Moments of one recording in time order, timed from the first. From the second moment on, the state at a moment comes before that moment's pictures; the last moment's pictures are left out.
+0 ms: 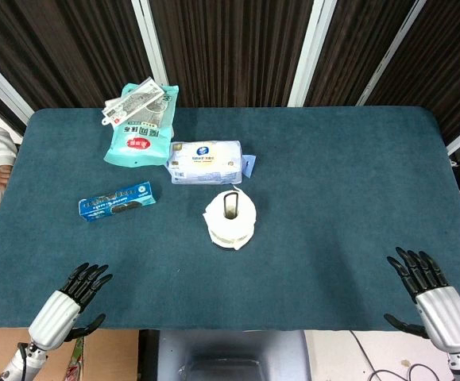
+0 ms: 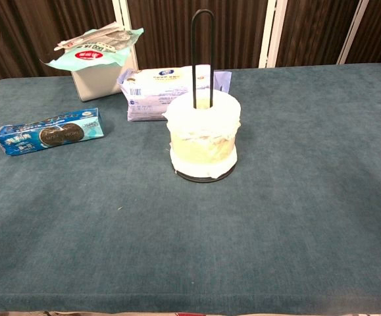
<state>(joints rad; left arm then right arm) -0.18 -1.41 0.18 -1.21 1.90 1.65 -0.22 0.01 -1.08 -0.08 -1.55 -1.80 1.63 0.02</state>
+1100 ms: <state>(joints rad) -0.48 -1.86 -0.15 -1.30 1.48 1.21 -0.57 0.06 -1.06 -0.07 -1.59 -1.73 1.49 0.02</state>
